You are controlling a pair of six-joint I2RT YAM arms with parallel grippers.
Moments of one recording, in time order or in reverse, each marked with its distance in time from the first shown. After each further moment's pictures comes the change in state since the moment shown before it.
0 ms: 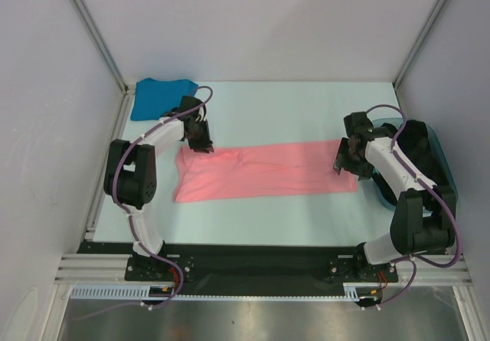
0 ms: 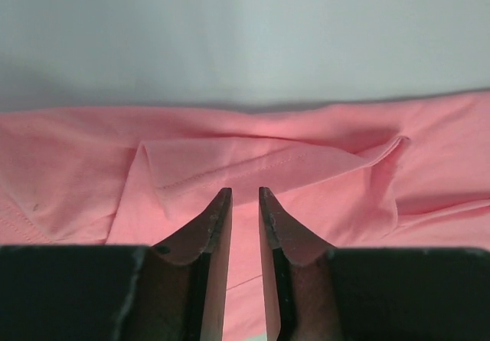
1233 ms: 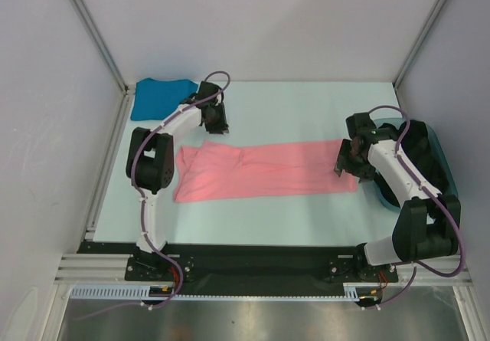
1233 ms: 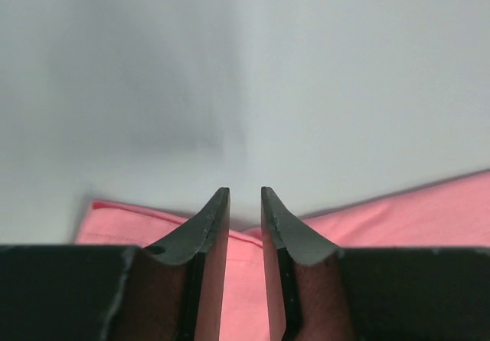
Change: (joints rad) left arm -0.076 0.249 0.333 0.034 -0.040 -0.023; right arm 0.003 -0.054 -0.001 -0.057 -0.026 -0.008
